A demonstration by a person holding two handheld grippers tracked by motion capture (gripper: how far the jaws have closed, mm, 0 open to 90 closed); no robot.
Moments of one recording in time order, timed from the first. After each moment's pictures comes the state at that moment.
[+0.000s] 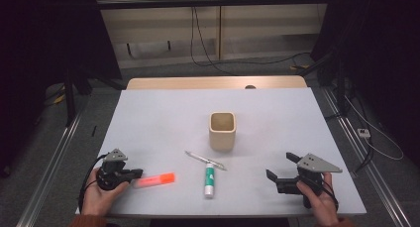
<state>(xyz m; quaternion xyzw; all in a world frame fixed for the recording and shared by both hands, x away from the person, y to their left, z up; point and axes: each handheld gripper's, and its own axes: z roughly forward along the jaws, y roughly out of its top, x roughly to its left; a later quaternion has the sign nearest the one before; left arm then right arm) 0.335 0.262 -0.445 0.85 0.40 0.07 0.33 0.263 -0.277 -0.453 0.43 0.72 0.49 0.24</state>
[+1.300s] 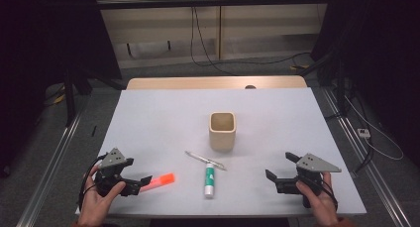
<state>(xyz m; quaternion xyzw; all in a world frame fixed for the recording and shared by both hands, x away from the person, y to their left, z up) 0.317 0.247 -0.418 0.84 0.35 0.11 0.39 0.263 -0.276 -0.453 0.42 0.73 0.49 0.24</state>
